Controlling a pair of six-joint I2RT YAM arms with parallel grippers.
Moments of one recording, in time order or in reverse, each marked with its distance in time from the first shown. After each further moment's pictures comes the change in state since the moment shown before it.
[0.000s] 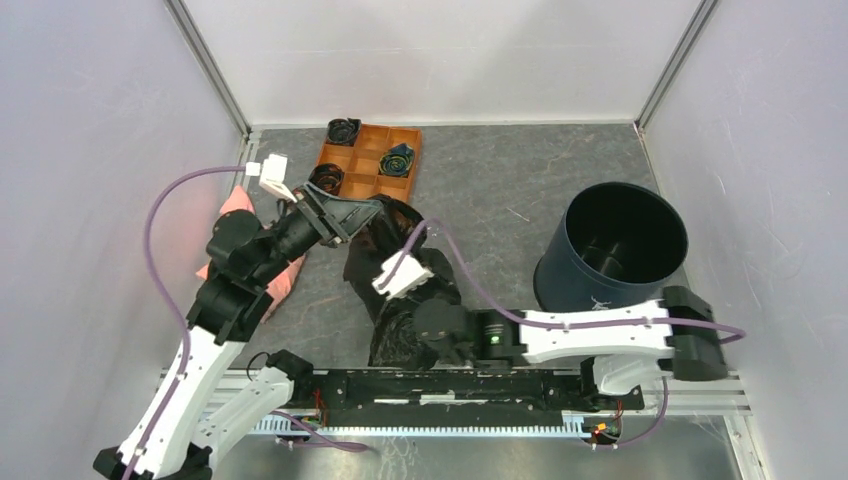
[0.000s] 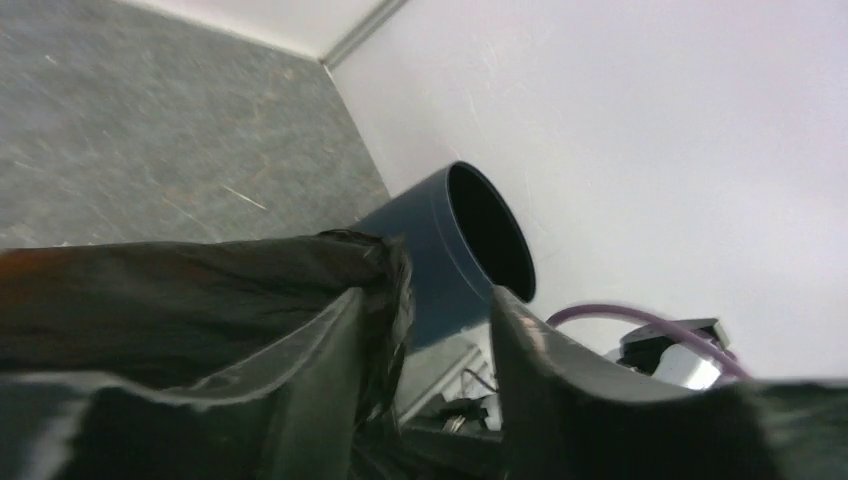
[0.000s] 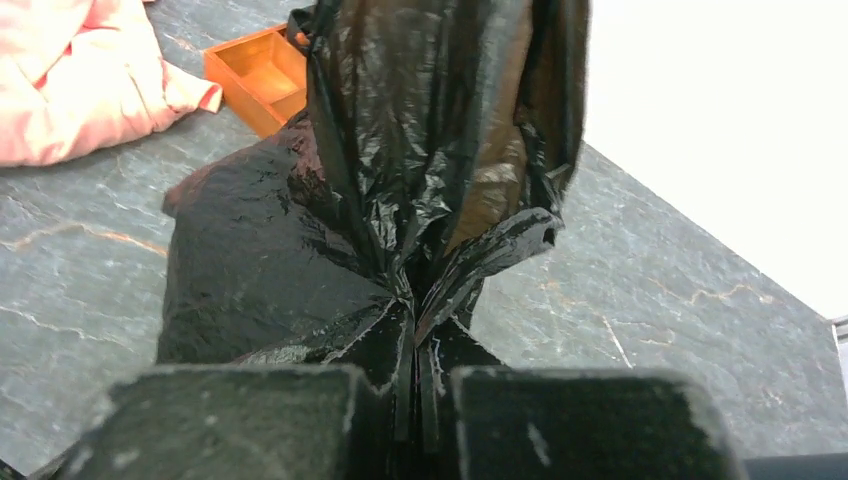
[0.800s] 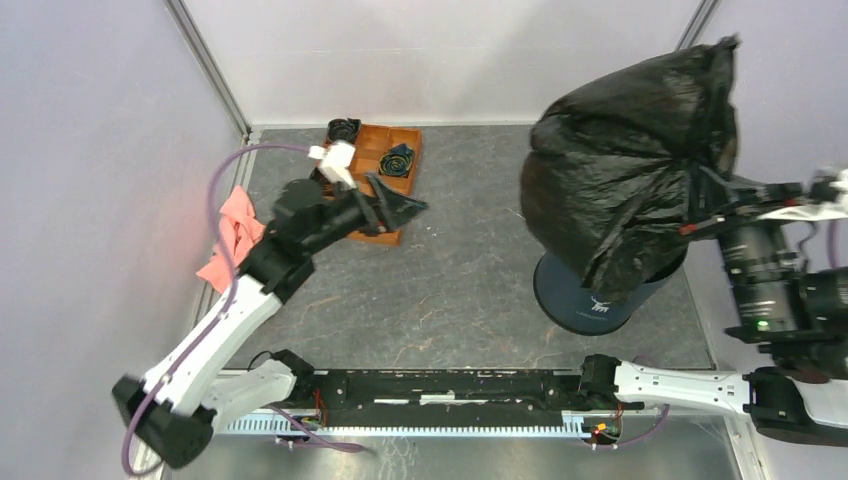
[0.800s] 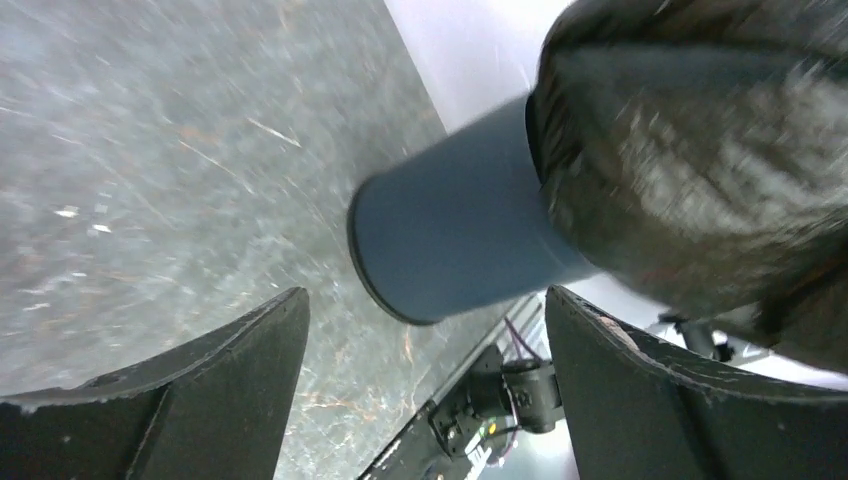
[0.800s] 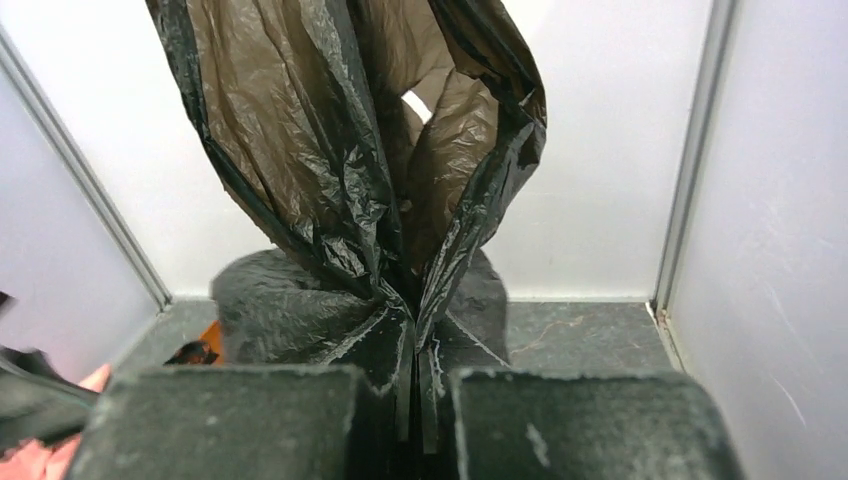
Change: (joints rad) left arm -0.052 0.179 0.006 0.014 -0.015 0.134; right arm -0.246 -0.838 0.318 -0.364 -0.026 -0.204
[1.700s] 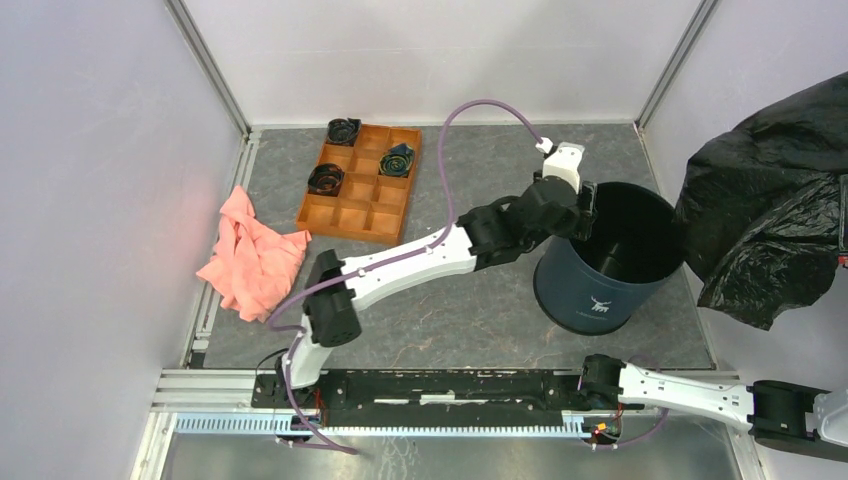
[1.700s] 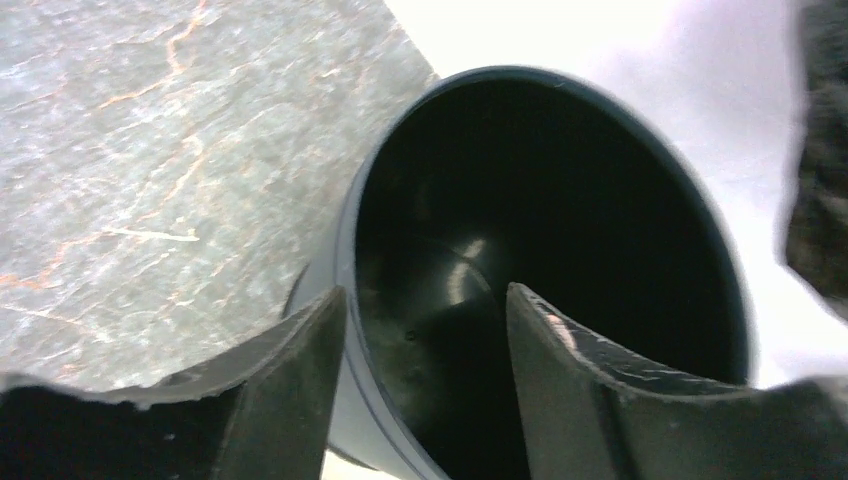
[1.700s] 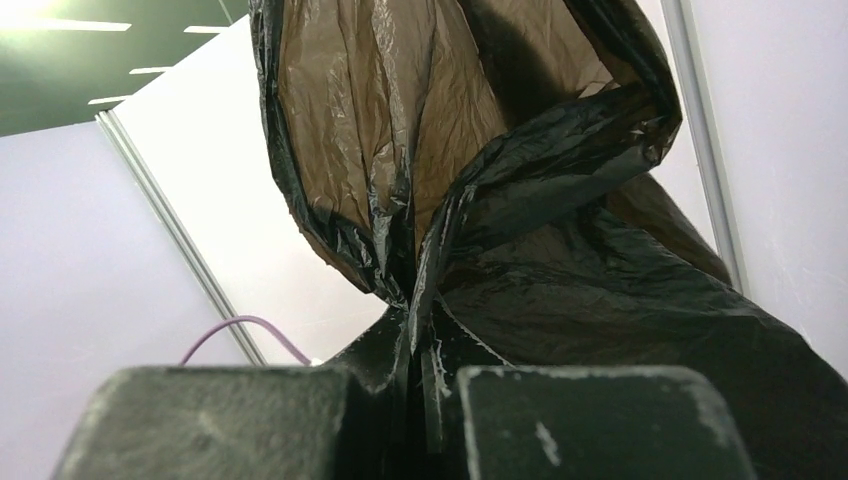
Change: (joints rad) left arm -0.692 1.108 1.009 -0.067 -0.669 0.228; right arm 0.000 -0.229 0.233 -0.095 -0.126 0.018
